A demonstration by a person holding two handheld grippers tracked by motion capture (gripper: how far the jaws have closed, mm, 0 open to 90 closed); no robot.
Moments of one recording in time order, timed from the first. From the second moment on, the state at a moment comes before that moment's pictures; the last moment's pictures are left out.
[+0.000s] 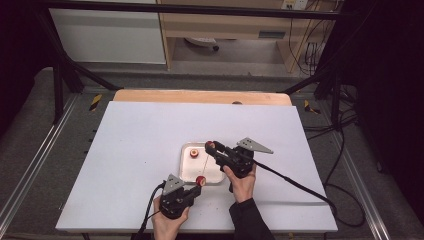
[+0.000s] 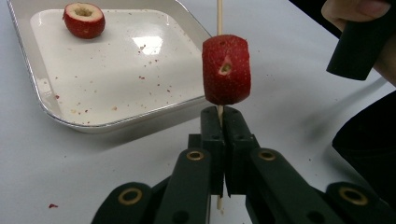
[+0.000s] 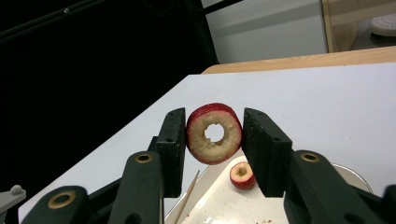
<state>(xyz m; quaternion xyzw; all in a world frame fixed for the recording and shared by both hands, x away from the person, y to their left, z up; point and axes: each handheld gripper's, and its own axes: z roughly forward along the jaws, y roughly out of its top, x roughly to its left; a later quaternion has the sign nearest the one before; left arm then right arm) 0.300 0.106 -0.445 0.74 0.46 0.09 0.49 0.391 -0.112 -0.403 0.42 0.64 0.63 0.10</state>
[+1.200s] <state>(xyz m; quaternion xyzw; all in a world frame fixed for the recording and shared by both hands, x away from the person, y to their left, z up) 0.301 0.109 -0.444 0.71 0.48 0.08 0.51 0.385 -0.106 -0.411 0.41 0.65 0.63 0.08</state>
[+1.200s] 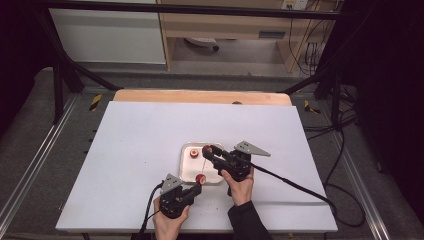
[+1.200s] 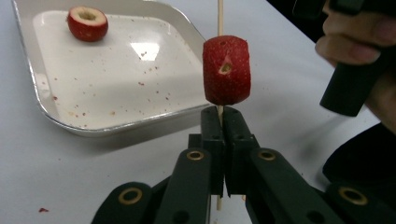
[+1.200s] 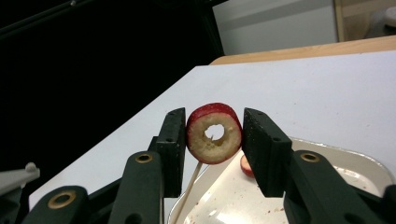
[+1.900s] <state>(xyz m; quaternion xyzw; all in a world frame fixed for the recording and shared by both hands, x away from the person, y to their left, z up) 0.310 0.109 -0.440 0.72 0.48 0.10 0.50 0.373 -0.097 -0.426 0.41 0.68 0.61 0.03</state>
